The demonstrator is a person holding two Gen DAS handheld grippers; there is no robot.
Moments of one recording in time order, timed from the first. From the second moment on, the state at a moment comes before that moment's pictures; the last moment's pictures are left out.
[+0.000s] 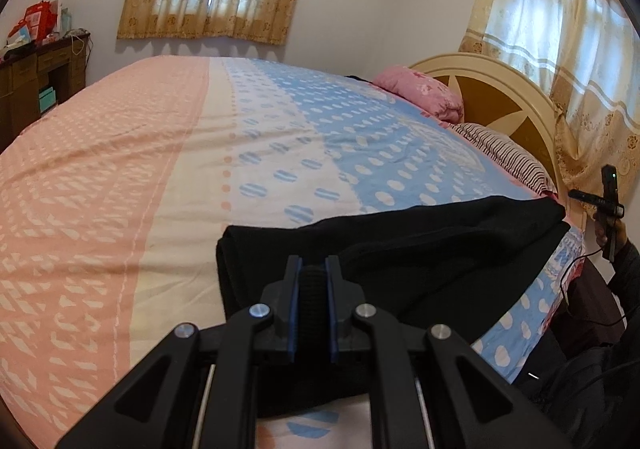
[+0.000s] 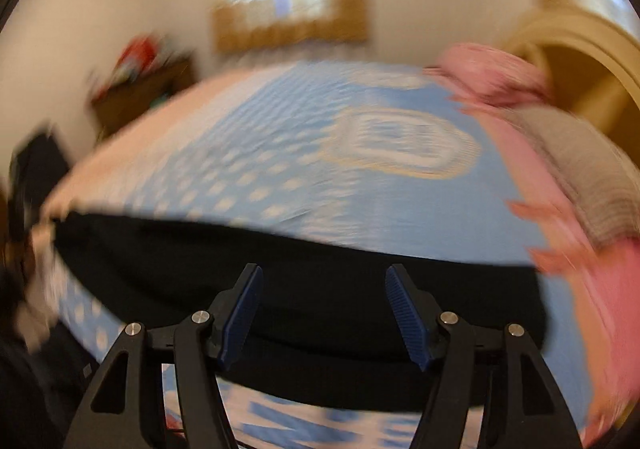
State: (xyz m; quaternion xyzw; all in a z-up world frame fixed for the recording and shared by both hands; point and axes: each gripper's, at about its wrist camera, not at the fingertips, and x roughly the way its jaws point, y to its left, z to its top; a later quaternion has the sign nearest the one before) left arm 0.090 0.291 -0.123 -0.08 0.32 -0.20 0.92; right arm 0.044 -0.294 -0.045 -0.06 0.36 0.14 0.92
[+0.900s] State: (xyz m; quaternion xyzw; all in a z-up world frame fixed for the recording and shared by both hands) left arm 0.091 0.295 -0.113 -0.06 0.31 -0.19 0.93; right arm 0.043 -0.155 -0.129 -0.29 0.45 0.28 0.79
